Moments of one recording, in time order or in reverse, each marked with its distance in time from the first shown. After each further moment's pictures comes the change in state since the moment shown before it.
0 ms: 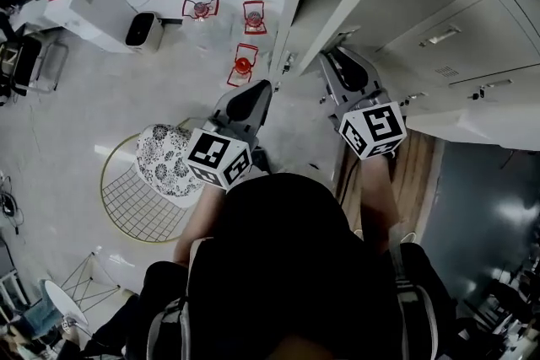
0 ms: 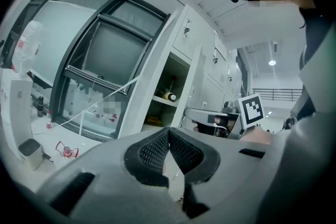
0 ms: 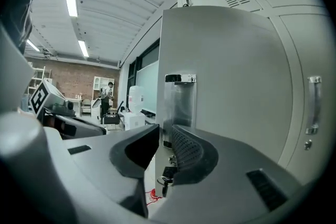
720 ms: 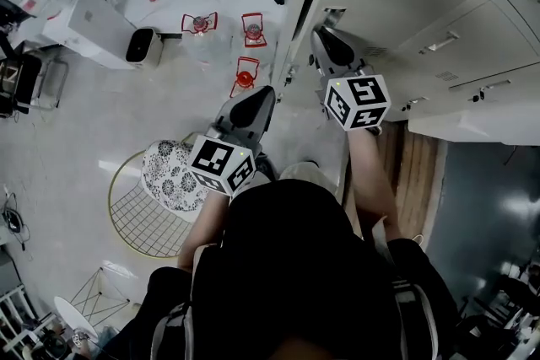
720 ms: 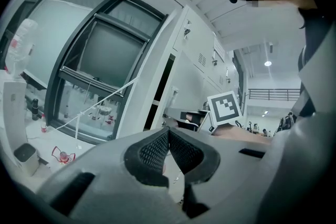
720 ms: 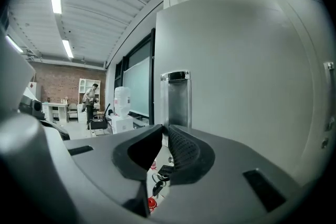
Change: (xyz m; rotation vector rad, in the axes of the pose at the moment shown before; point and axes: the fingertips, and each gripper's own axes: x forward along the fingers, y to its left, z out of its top) left arm 0.015 0.011 0.016 0.013 -0.007 -0.041; right arm 0.070 -0.037 0.005 0.066 0.003 -0.123
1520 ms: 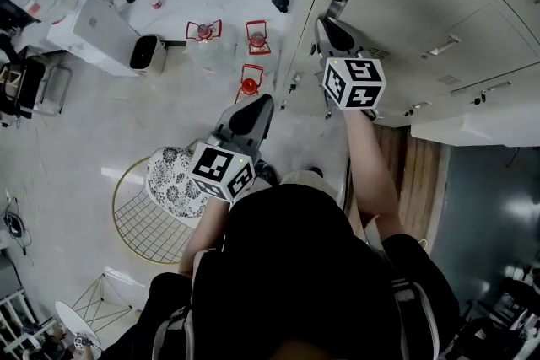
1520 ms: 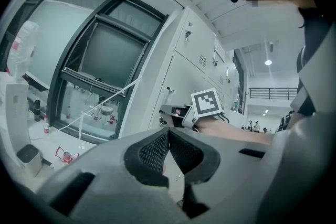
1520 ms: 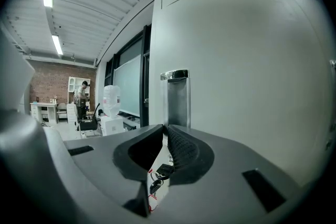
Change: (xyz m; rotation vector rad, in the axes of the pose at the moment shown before) left arm -0.019 0.011 0.001 0.005 0.003 0.009; right arm 0.035 -0.020 0.004 0.017 0.015 -0.101
